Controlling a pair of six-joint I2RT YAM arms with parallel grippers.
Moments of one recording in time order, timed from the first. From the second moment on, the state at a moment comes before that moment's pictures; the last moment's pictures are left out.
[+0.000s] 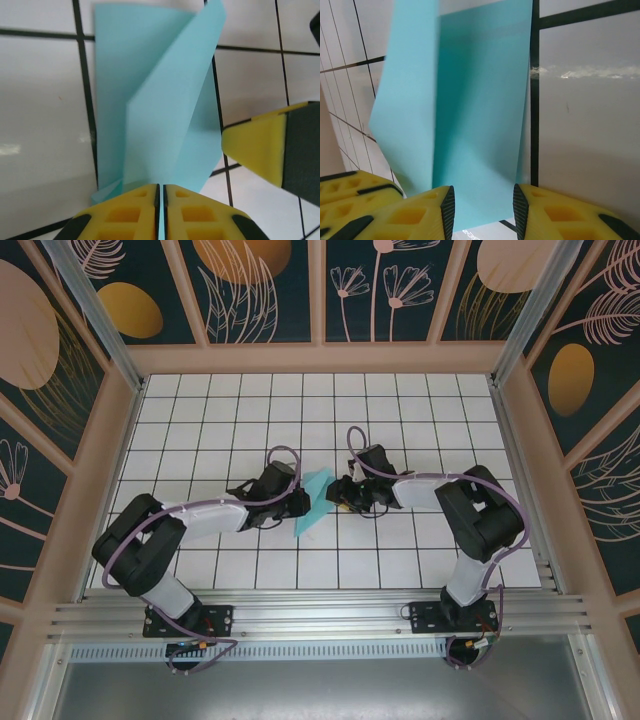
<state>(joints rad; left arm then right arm) -0.71 1.60 0.75 -0.01 0.11 -0.74 0.57 1.77 0.83 0.03 -0.52 0.84</state>
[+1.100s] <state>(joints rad) -0.69 1.72 0.79 0.00 0.08 -0.73 0.59 1.78 0.79 0.10 -0.51 0.91</state>
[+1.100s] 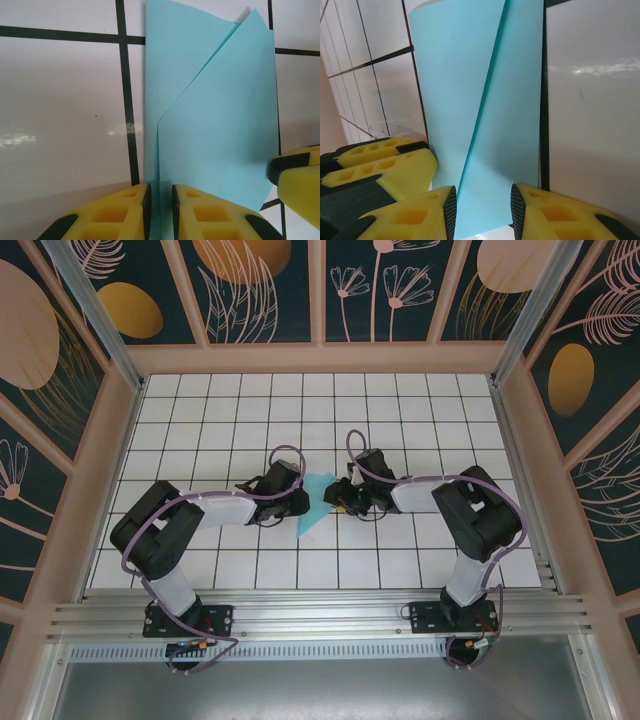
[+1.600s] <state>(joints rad) -0.69 1.72 0.76 0.06 0.16 -0.78 0.56 1.73 0.78 0.03 -0.43 0.91</state>
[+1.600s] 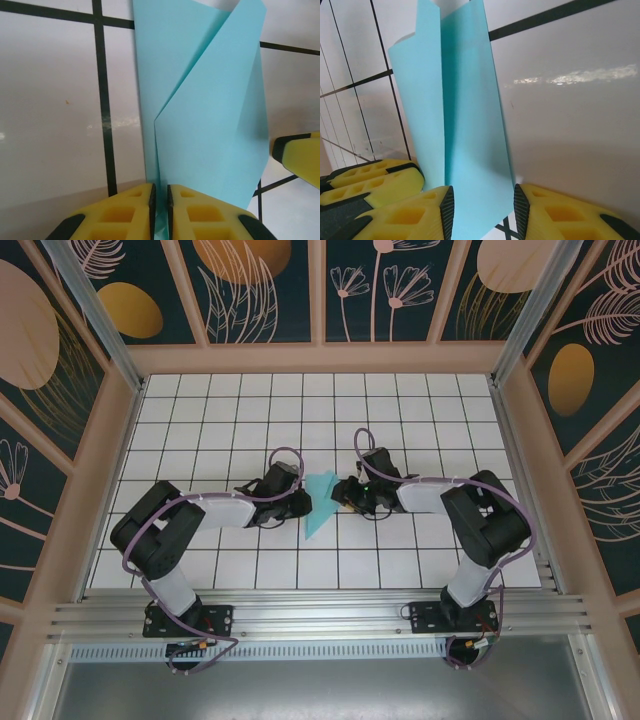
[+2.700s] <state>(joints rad) -0.69 1.70 0.72 0.09 0.20 -0.80 0.52 1.72 0.81 -0.03 -0.42 0.83</state>
